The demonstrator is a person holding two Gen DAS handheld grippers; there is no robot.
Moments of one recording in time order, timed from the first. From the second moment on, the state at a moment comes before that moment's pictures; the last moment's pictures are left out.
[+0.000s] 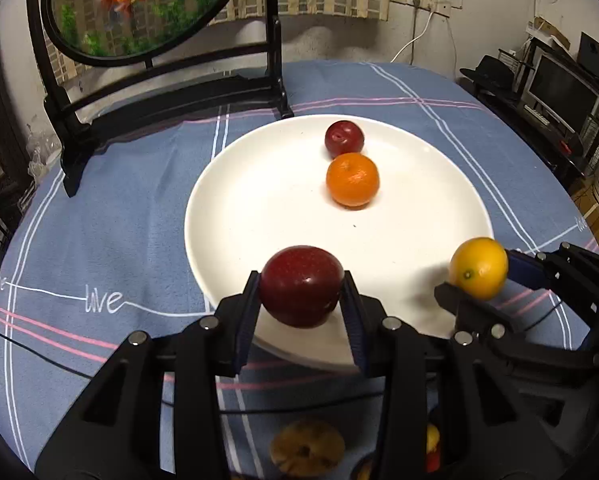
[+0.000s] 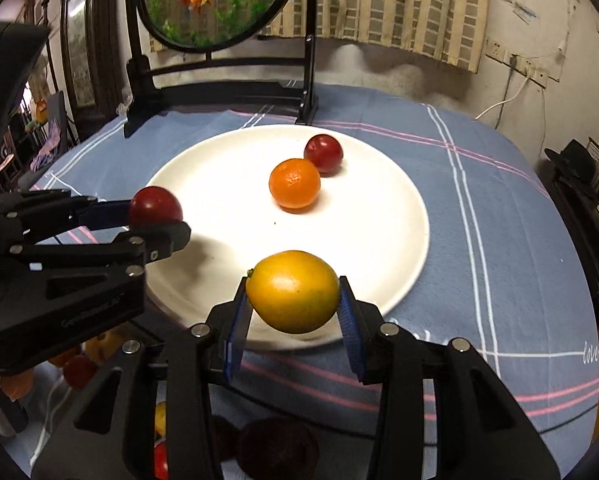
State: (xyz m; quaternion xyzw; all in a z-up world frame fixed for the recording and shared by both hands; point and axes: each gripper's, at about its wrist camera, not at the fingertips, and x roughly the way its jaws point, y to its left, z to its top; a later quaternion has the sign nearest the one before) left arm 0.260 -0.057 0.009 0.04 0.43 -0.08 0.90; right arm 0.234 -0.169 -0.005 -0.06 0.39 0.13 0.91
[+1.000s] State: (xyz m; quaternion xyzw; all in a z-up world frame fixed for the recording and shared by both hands) left arm 0.143 -0.025 0.043 0.04 0.38 -0.05 0.92; right arm 0.091 -0.201 0.016 -0.02 0.38 0.14 0.91
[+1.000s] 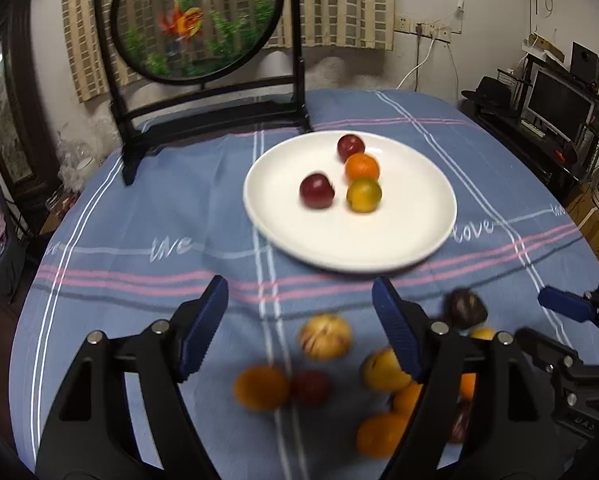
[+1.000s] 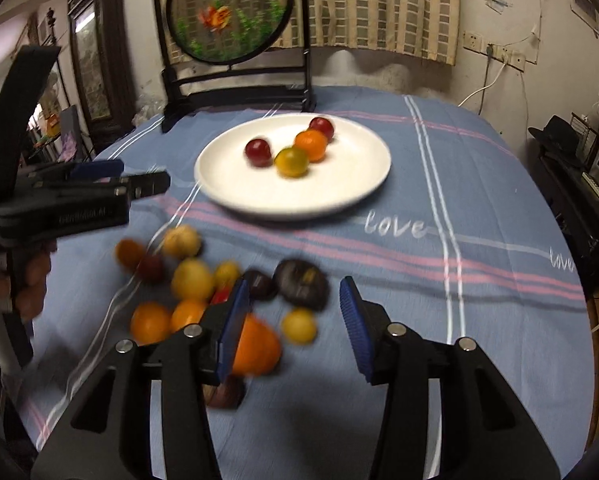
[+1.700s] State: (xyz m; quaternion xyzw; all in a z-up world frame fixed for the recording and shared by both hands) left arm 0.103 0.027 -0.005 0.02 0.43 -0.03 0.90; right arm 0.059 -0.145 -0.038 -0.07 0.45 0.17 0.87
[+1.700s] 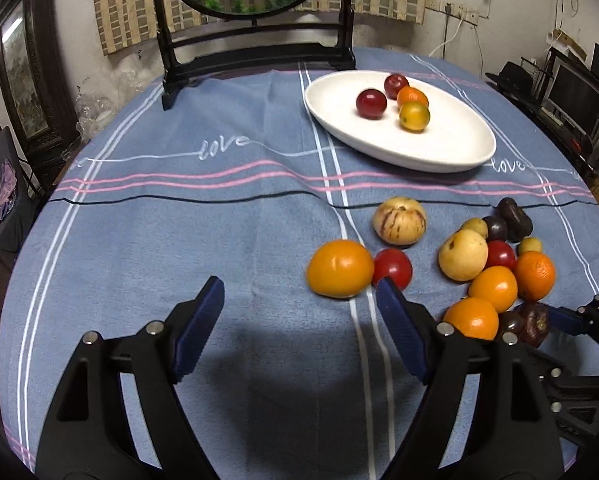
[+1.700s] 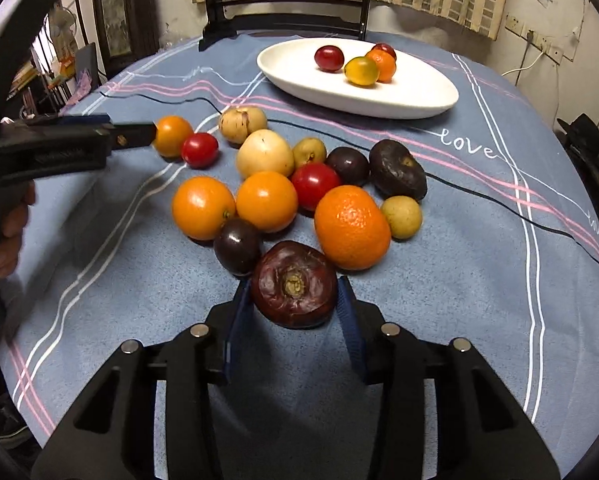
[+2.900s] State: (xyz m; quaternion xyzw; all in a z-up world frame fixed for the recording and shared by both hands) left arm 0.102 0.001 0.004 0.07 0.40 -0.12 0.91; right arm 0.059 -0.206 0.007 -0.02 0.39 0.15 0.91
